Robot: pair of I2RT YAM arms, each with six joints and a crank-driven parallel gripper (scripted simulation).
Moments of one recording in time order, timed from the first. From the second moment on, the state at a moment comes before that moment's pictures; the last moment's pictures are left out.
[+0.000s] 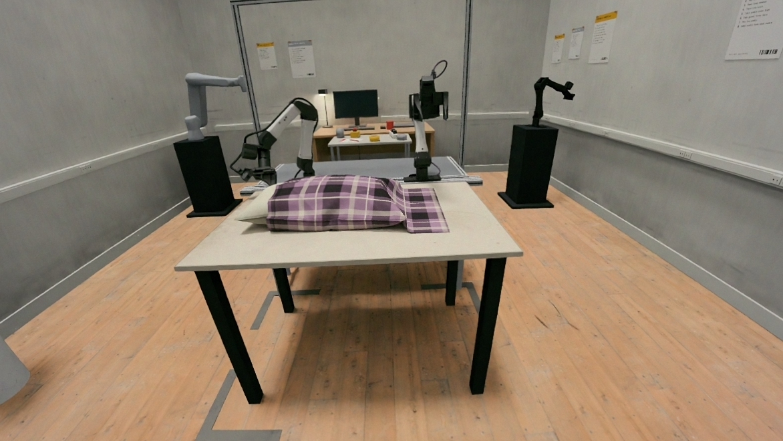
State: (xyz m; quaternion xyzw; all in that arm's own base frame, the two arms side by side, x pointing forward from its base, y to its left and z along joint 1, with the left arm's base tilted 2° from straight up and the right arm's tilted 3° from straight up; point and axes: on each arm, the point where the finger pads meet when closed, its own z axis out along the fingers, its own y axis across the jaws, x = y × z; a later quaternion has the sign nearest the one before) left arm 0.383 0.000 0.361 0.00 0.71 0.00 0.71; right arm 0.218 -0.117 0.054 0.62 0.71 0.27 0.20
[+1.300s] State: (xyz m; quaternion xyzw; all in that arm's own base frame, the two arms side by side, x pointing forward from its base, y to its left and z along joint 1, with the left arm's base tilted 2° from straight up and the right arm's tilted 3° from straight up) left arm 0.383 0.000 0.361 0.00 0.71 0.00 0.71; right arm 0.220 -0.119 0.084 0.62 0.71 0.27 0.20
